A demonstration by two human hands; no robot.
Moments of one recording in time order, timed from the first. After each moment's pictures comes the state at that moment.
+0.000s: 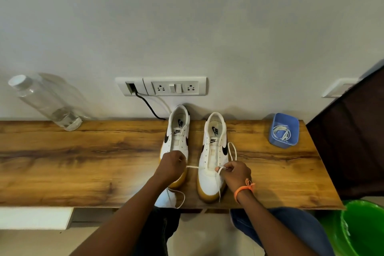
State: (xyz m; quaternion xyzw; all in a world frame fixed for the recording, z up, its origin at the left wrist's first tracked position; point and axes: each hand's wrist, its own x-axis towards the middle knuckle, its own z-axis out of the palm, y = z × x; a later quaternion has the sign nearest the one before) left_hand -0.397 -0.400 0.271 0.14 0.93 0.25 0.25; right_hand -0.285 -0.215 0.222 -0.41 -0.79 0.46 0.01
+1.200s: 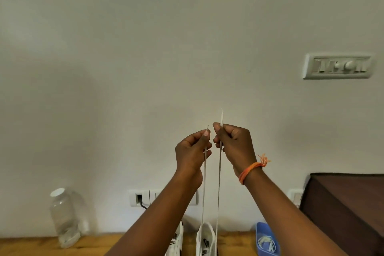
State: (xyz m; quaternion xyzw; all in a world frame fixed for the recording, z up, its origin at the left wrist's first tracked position) left_hand -0.320 -0.337 0.670 0.14 0.54 0.83 0.07; right_hand -0.285 -0.231 0.683 -0.06 -0.74 0.54 0.40
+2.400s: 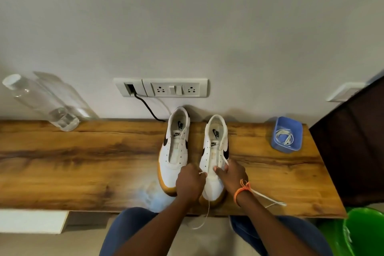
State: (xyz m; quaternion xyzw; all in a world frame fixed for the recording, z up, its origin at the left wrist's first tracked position) left_hand -0.350 -0.351 0.236 0.04 0.93 0.31 0.21; right_hand -0.308 -0.210 0.234 -0.34 -0.87 0.36 -0.08
